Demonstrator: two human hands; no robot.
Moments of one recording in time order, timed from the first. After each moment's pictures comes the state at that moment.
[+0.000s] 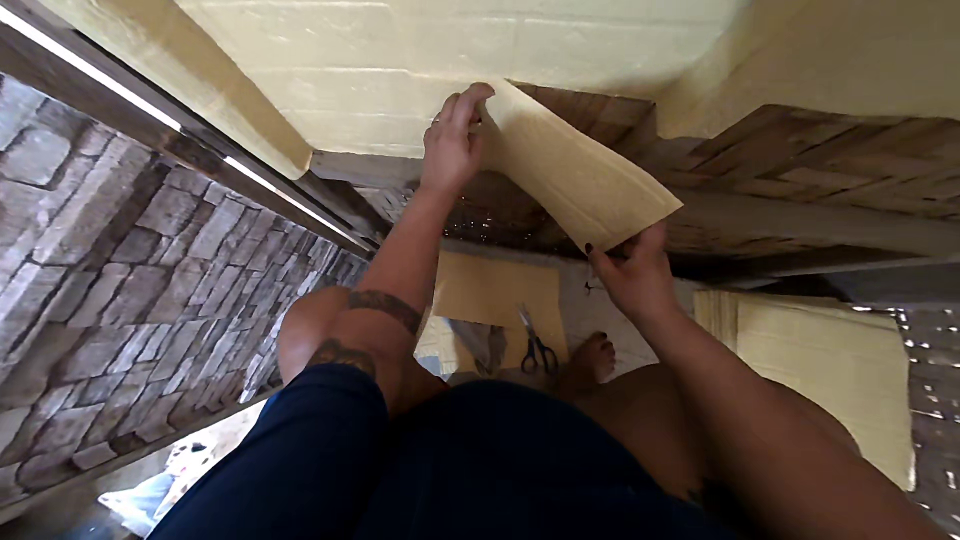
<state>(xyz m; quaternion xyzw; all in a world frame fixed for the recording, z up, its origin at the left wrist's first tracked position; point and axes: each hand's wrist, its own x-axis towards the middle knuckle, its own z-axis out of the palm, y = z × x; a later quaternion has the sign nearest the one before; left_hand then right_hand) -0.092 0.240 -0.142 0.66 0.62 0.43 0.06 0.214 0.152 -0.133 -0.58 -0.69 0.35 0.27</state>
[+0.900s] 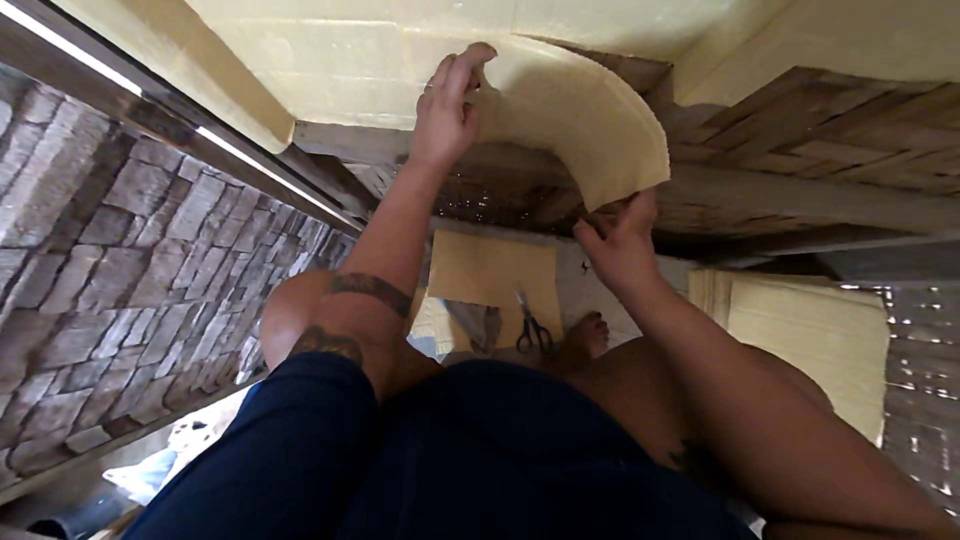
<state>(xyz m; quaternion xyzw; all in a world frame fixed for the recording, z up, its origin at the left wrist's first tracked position) -0.100 0.242 -0.145 0.68 0.60 0.42 0.08 0.195 0.160 -0.140 -0.59 -0.65 0.39 0.28</state>
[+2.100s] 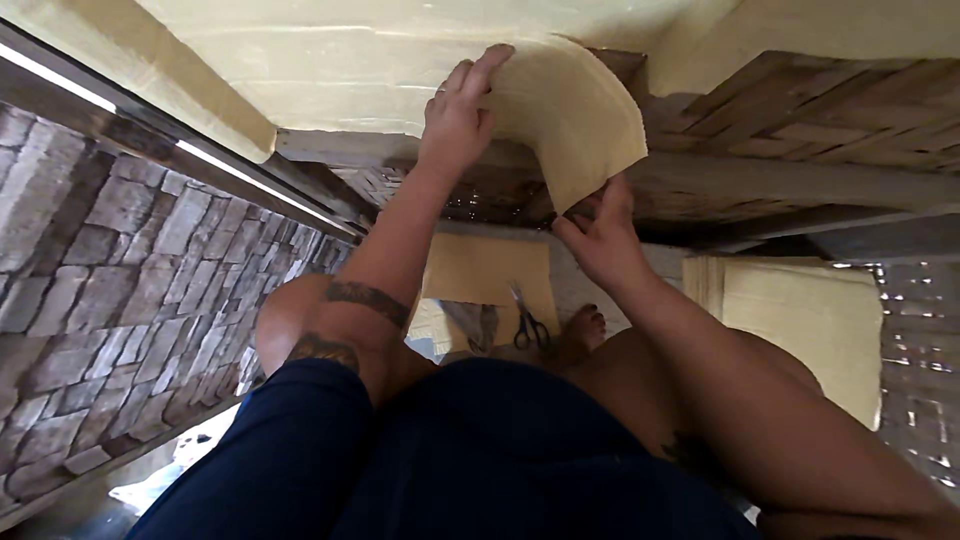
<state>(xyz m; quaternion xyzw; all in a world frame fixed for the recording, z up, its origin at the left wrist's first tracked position) -0.061 0.241 -0.128 0.70 0.61 0.34 0.12 0.187 0.157 -0.119 -0.59 -0.65 0.42 0.24</state>
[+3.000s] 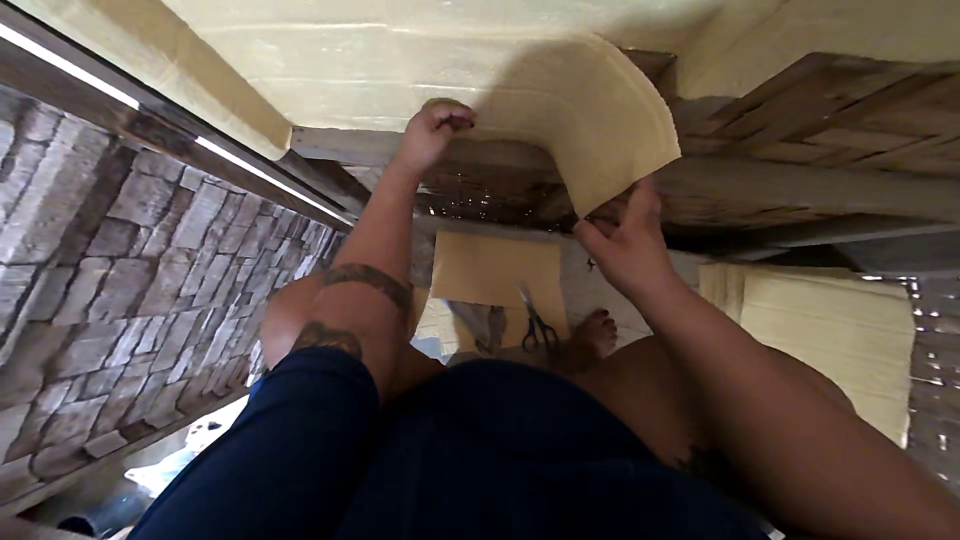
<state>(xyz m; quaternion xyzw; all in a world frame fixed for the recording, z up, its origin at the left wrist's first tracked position) -0.134 0.246 -0.181 0.63 0.57 0.38 0.35 0.189 0.158 -0.115 -0.60 -0.64 0.42 0.24</state>
